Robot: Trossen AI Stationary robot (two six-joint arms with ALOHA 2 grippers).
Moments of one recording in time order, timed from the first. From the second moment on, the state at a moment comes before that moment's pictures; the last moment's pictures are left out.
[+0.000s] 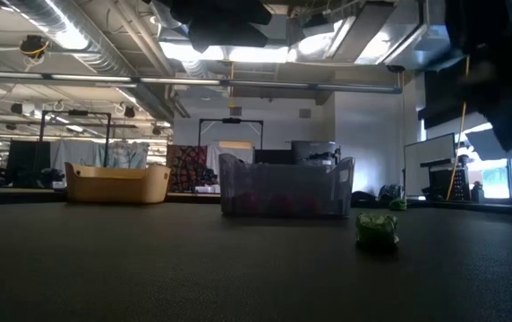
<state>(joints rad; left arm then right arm) -0.25 1.48 0.99 0.01 -0.30 -0.16 0.32 1.31 0.88 -1.44 0.20 0.22</state>
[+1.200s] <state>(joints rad) -0.25 1.48 0.99 0.01 -0.30 -0.15 0.14 1.60 0.70 -1.29 0.12 0.20</state>
